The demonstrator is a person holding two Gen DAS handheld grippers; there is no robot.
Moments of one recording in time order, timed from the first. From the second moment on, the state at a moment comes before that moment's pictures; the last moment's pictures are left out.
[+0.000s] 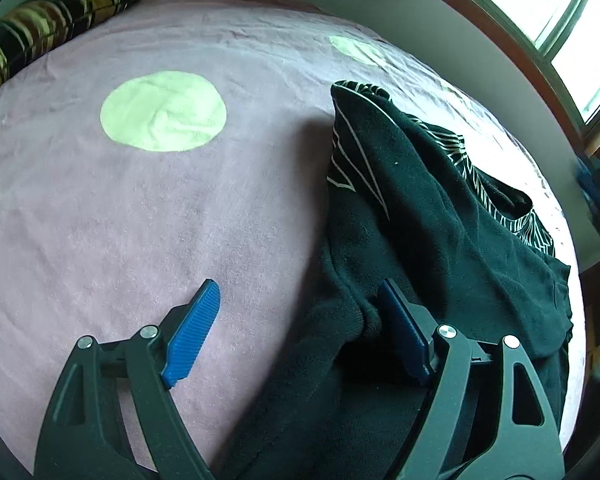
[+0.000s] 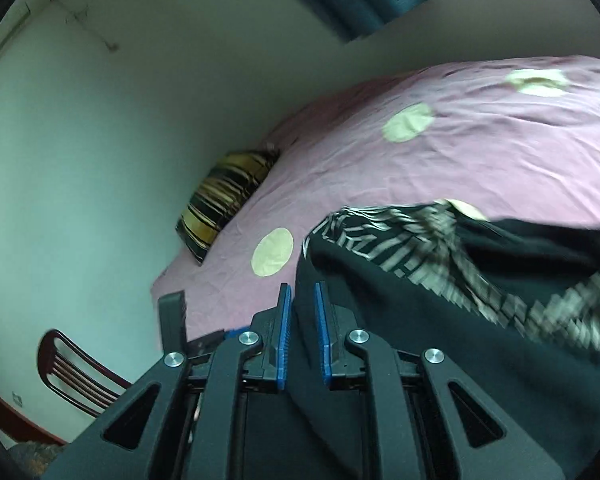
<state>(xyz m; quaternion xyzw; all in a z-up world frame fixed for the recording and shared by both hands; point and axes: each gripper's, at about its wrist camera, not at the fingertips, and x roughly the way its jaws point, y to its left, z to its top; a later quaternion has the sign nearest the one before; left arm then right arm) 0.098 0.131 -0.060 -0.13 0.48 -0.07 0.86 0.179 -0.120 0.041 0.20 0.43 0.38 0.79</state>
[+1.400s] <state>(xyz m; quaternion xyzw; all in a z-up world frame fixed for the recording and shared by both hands) 0.037 0.171 -0.041 -0.20 0.48 -0.19 0.83 0.033 -0.270 0.023 0.28 0.40 0.22 0.84</state>
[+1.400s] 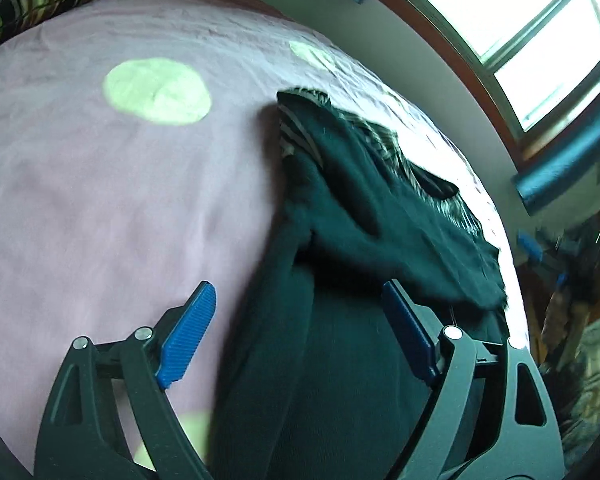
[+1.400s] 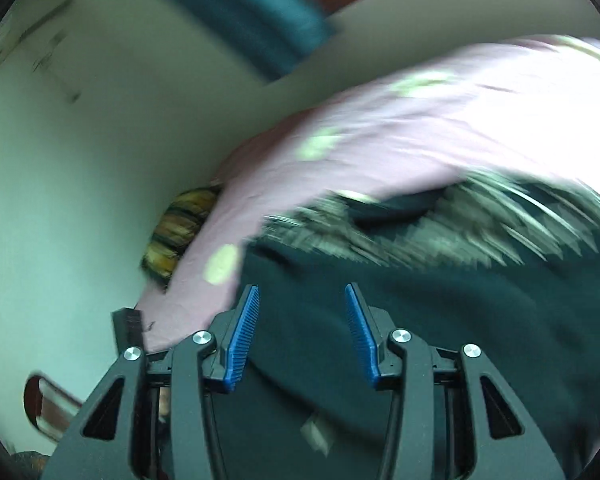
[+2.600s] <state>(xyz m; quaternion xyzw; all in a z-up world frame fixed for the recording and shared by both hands) -0.131 0.210 -0.060 -0.29 0.52 -0.29 0.75 -0.282 -0.385 -0.089 0.42 0.47 0.20 0.75</state>
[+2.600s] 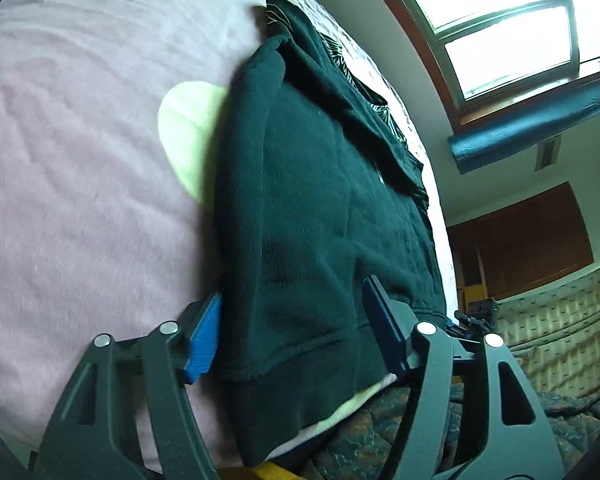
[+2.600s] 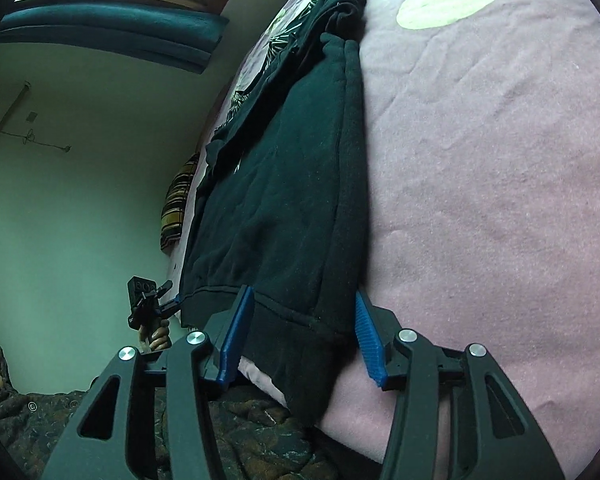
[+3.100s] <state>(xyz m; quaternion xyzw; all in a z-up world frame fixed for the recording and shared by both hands) -0.152 0.184 -0.068 -0.24 0.56 -0.32 0.72 -0.262 -0.340 -0.096 0.41 0.48 0.24 0.74</state>
